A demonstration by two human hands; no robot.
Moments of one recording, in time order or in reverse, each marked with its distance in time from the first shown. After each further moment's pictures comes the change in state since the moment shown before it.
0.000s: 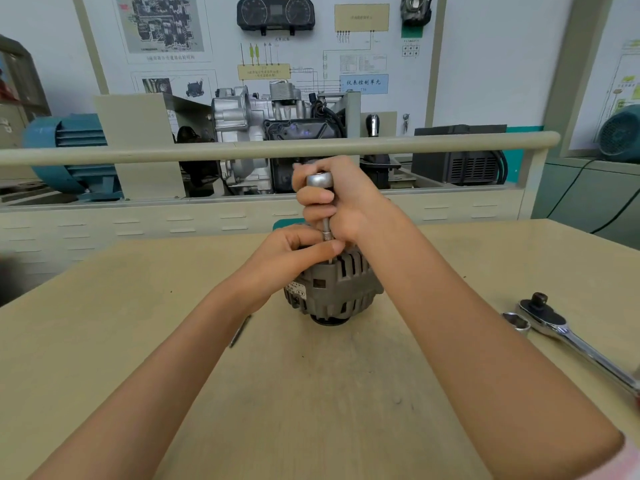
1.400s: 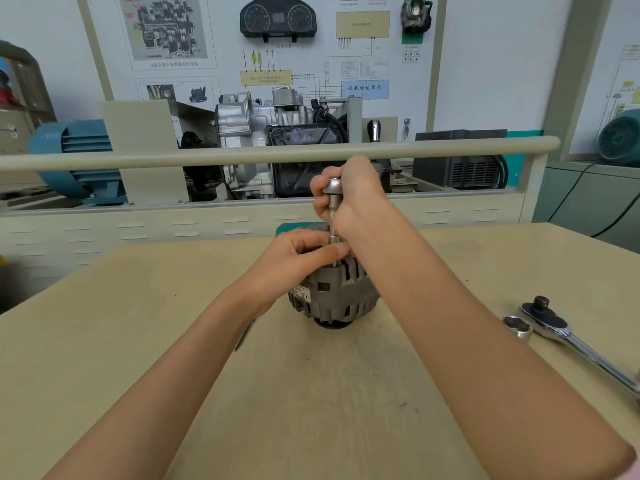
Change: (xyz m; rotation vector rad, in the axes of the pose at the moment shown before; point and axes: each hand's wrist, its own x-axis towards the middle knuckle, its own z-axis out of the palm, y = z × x) left_hand -0.001 0.002 0.001 -0.010 -0.028 0.030; right_hand -0.006 -0.004 0.014 0.095 0.357 -0.164
